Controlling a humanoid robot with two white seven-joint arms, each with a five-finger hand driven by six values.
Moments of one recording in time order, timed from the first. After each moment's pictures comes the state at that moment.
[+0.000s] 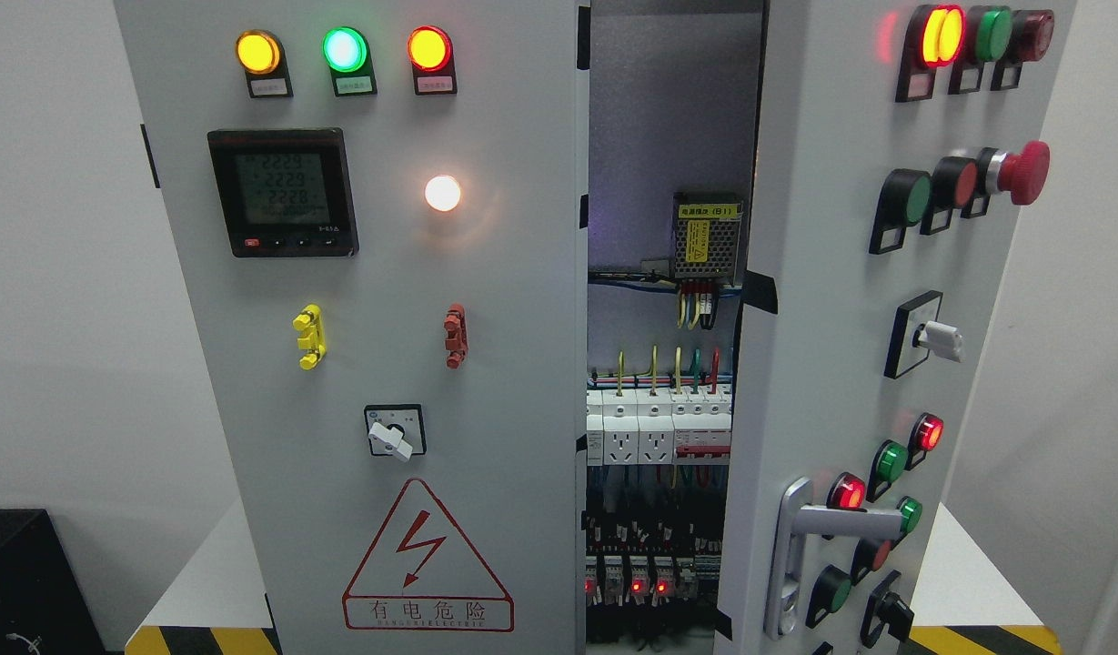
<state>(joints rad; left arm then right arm) 0.00 -0.10 -0.16 0.06 0.11 -0.14 -0.08 0.10 0.12 0.00 -0.13 0.00 0.05 -0.02</state>
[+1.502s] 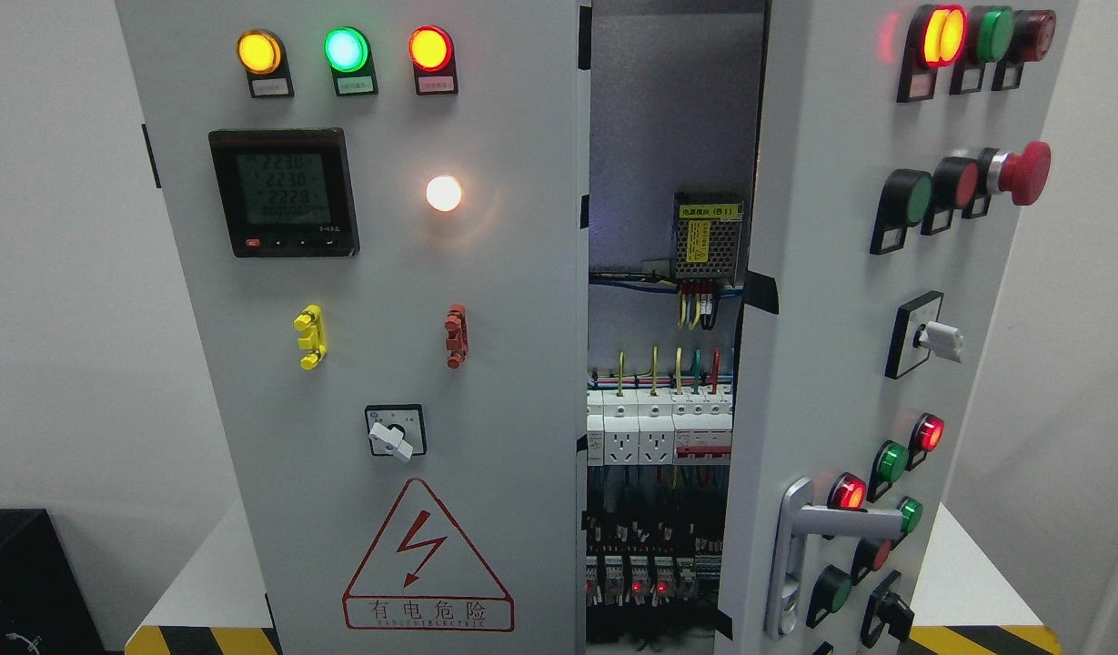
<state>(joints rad) 0.35 0.77 -0.08 -0.96 1.22 -0.17 -0.69 0.10 0.12 0.00 -0.13 0.00 0.05 -0.02</state>
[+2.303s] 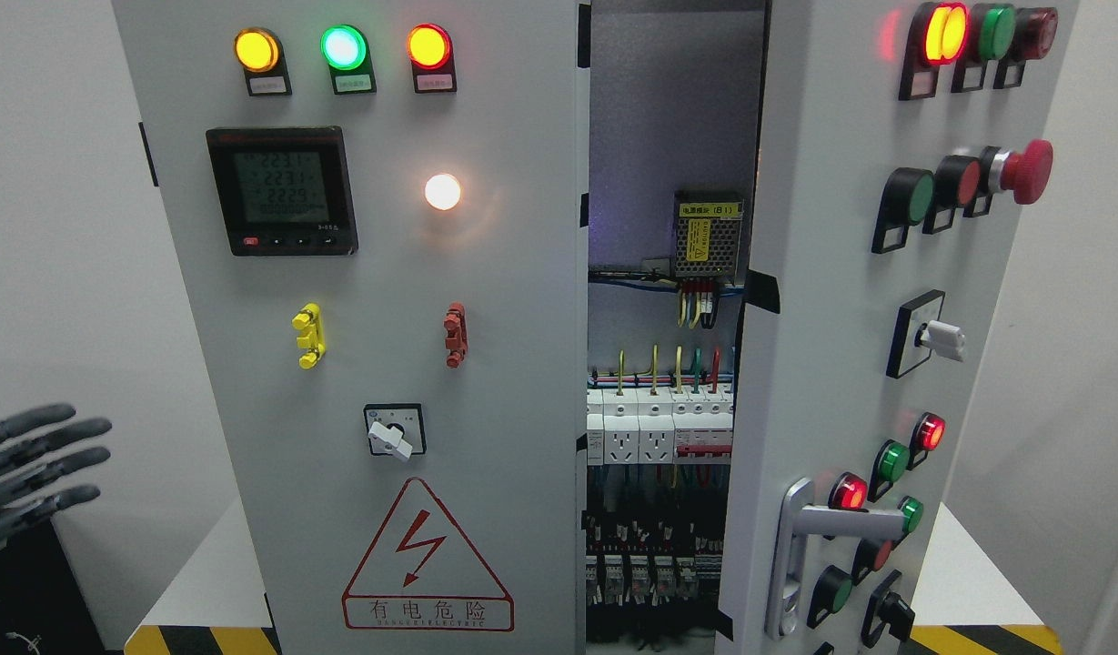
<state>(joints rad) -0.46 1.36 -0.22 -1.50 1.58 0.04 -0.98 0.10 0.12 0.00 -0.13 0.00 0.05 -0.02</state>
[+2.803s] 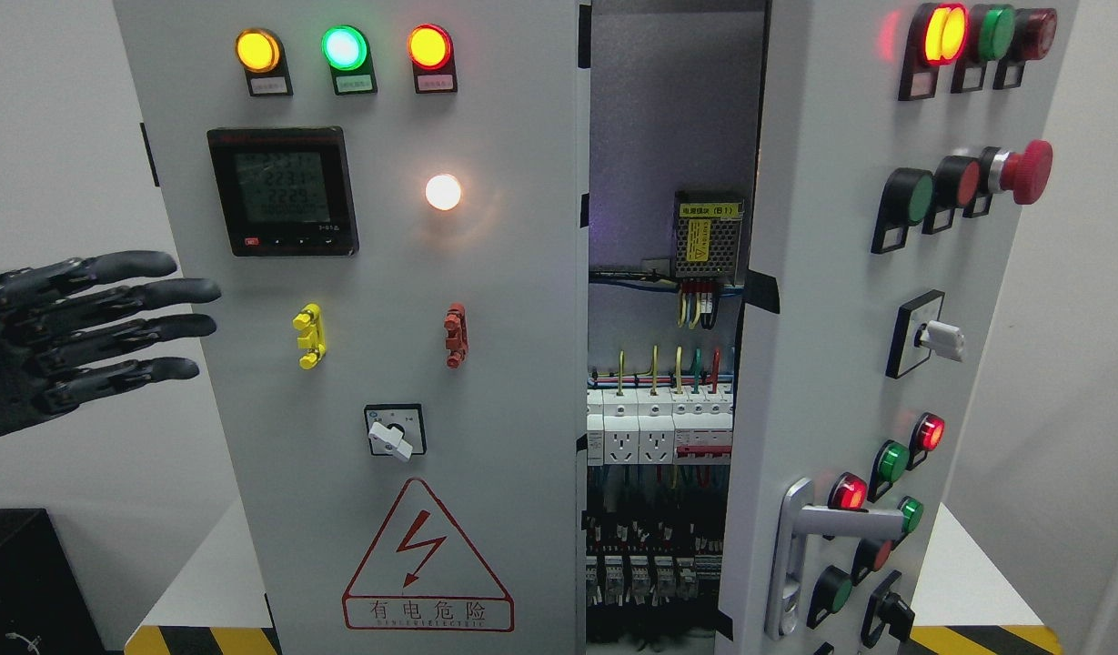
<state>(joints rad) -1.30 1.29 -0.85 -1.63 1.60 0.19 -0.90 0.10 0.12 0.00 -0.13 0.00 0.05 -0.02</state>
